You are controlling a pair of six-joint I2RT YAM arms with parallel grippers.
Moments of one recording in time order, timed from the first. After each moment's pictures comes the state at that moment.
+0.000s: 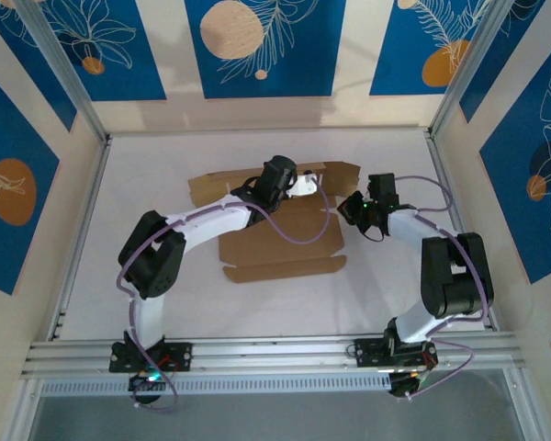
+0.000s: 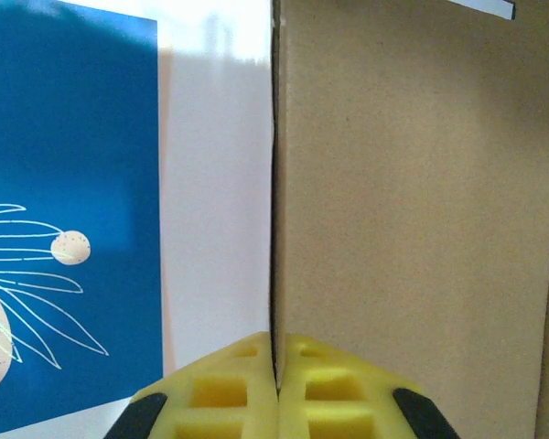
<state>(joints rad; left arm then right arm) -0.78 1.95 1.47 -0.03 -0.45 1.12 0.12 1.59 0.84 -0.13 -0.41 0.98</state>
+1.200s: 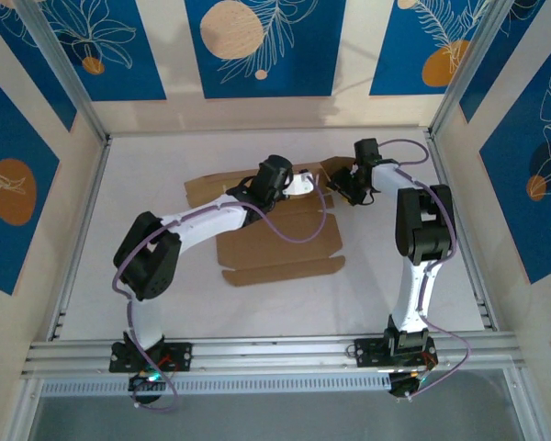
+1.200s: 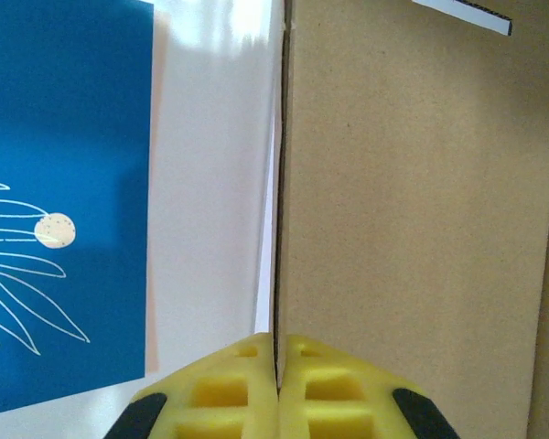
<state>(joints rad) -0.77 1.92 1.44 -0.05 -0.42 1.06 0.11 2.04 1.43 -0.52 -0.32 0.68</state>
